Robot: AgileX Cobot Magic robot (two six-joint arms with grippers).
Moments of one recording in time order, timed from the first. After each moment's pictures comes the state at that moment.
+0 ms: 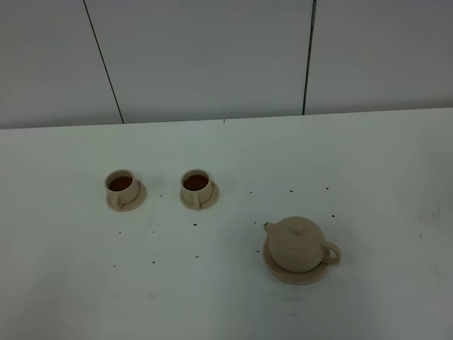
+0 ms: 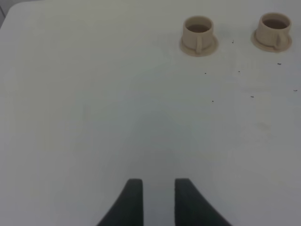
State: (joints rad) left arm -0.07 -0.01 -0.50 0.15 1.04 -0.01; right arm -0.05 0.61 -0.86 0.30 0.86 -0.49
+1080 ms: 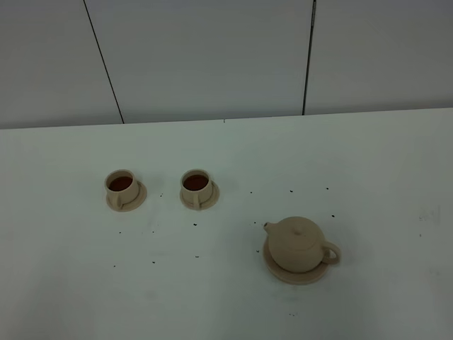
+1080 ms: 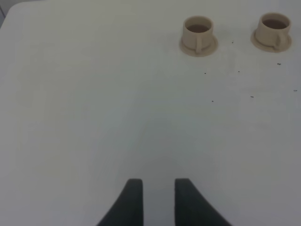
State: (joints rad) left arm -0.07 -0.01 -0.50 0.15 1.04 -0.01; right arm -0.05 -0.01 -0.56 0.06 1.18 -0.04
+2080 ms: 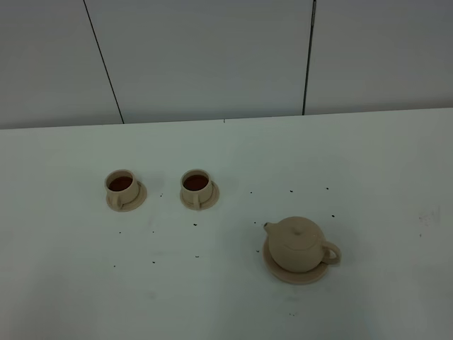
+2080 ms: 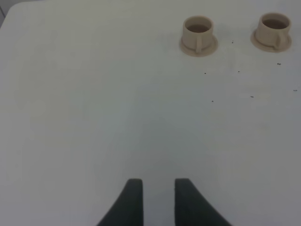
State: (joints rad) left arm -0.07 -0.01 -0.50 0.15 1.04 -0.01; right arm -0.05 -0.01 -0.50 0.20 1.11 0.06
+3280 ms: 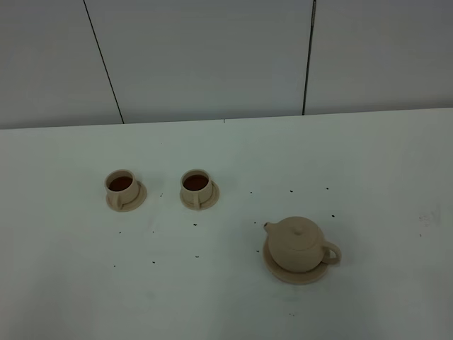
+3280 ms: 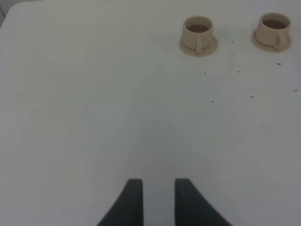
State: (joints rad) left arm -0.07 -0.01 -0.50 0.15 1.04 -0.01; right arm -0.05 -0.01 -0.49 0.11 1.07 -0.09
